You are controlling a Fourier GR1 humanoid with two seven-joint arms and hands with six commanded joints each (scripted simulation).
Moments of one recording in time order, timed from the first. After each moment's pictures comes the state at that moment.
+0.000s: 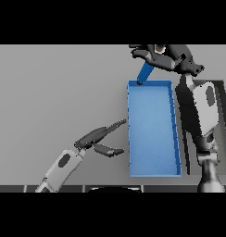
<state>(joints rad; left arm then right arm) -0.26 0.18 -0.53 -1.56 -0.05 -0.31 0.07 -1.05 -0.43 0.02 -1.31 -0.73 0.21 0.46</state>
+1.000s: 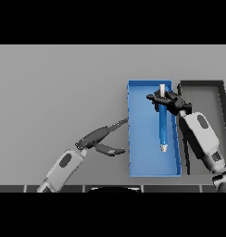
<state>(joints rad) -0.26 0.16 -0.53 -1.56 -0.05 -0.30 0.08 -0.66 -0.59 0.49 -1.10 -0.88 -0.01 0.61</state>
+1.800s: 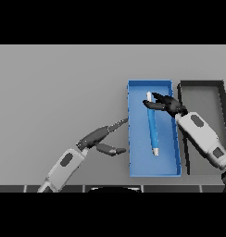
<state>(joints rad) -0.27 0.14 -0.53 -1.53 -0.05 -0.30 0.09 -0.77 -0.70 0.82 -1.08 -0.86 -0.01 0.52</state>
